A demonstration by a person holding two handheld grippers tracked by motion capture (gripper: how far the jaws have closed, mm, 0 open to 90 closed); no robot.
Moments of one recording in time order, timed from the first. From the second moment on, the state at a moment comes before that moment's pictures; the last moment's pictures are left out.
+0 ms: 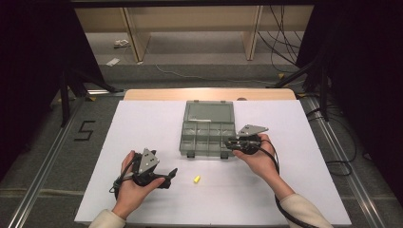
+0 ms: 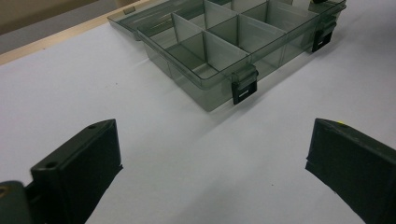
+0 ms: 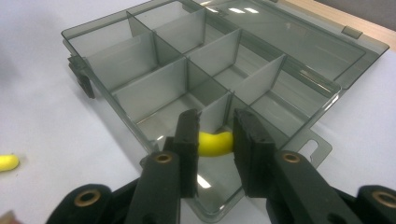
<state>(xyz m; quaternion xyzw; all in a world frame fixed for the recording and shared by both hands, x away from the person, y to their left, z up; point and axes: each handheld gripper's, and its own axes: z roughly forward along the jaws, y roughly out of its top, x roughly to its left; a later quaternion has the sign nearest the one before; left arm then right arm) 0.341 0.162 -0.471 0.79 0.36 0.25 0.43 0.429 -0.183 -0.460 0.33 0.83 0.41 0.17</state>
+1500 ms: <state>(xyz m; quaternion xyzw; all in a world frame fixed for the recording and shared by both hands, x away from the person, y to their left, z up) 0.340 0.163 -0.470 0.79 0.37 0.25 0.43 0.391 -0.134 -0.451 0.27 0.84 0.45 0.14</state>
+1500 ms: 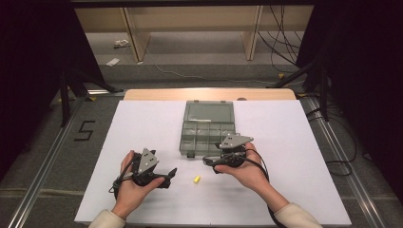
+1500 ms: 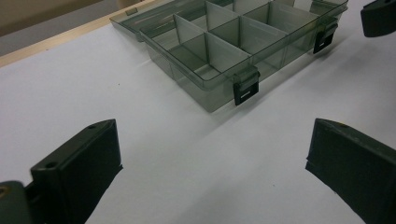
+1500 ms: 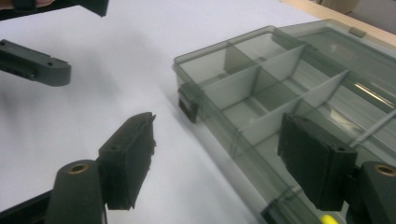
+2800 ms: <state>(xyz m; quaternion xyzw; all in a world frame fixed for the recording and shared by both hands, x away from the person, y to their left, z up) 0.340 0.163 -0.469 0.79 0.36 0.25 0.43 0.363 -0.084 -0.492 0.22 0.89 0.38 0.08</state>
